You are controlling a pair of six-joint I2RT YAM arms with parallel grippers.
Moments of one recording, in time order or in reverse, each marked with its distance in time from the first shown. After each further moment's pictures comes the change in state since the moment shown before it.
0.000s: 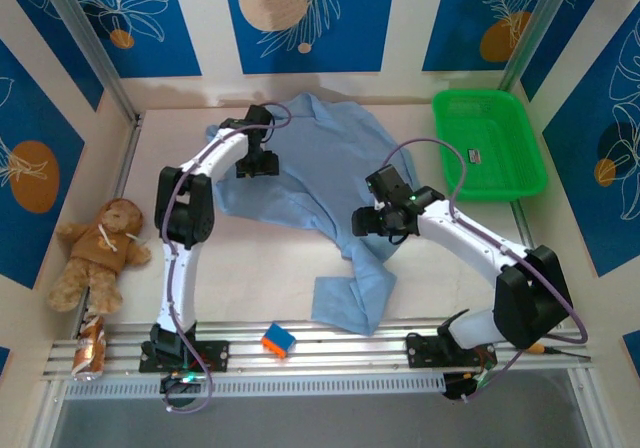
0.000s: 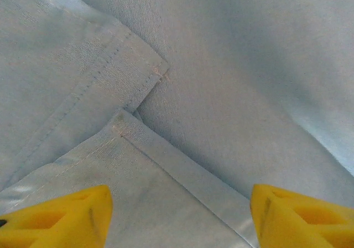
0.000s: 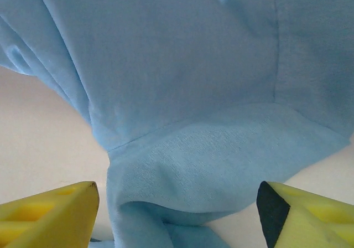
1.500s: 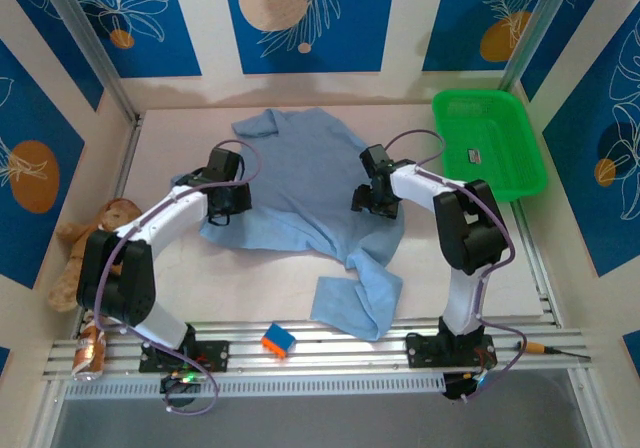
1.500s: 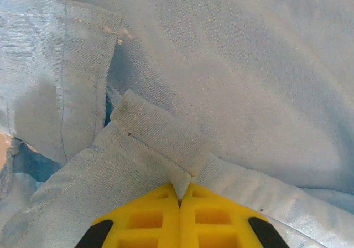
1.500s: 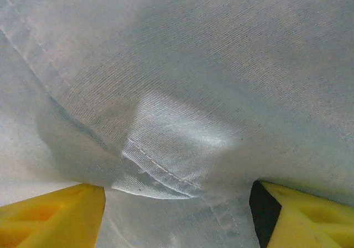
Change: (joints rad) left arm -0.004 -0.744 -0.895 0.377 0.009 -0.114; right arm -0.158 0.522 0.275 0.086 -0.021 0.121
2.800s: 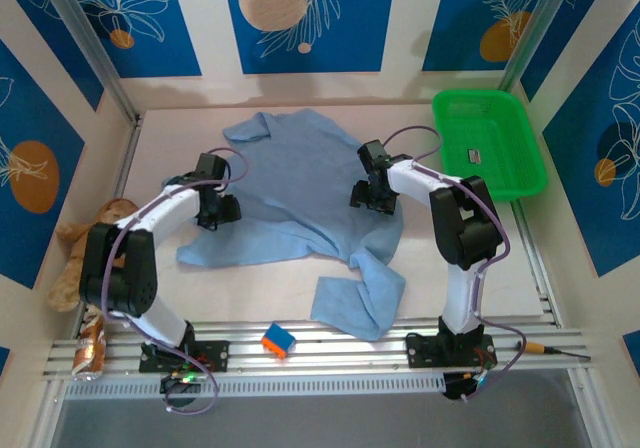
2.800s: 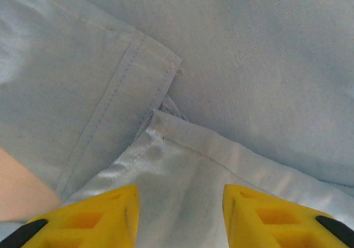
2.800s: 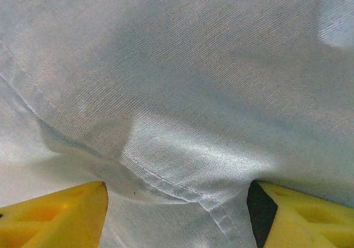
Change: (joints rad) left arm 0.113 0.064 -0.022 -0.069 0.037 0.063; right arm 0.002 0.047 0.070 -0.031 0.001 0.011
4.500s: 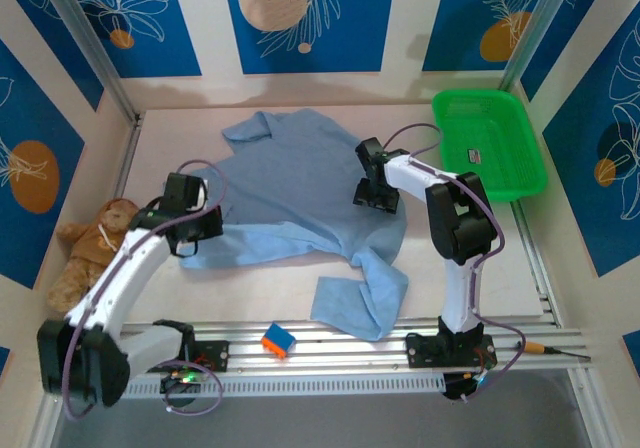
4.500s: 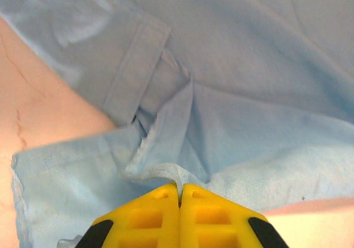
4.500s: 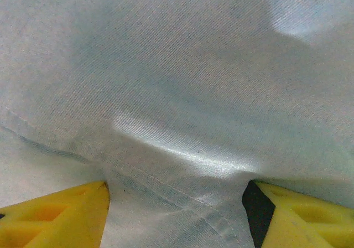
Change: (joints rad) left arm -0.004 -0.549 -0.203 -0.127 0.072 0.037; right arm -0.014 0.052 0.075 -0.093 0.080 0.080
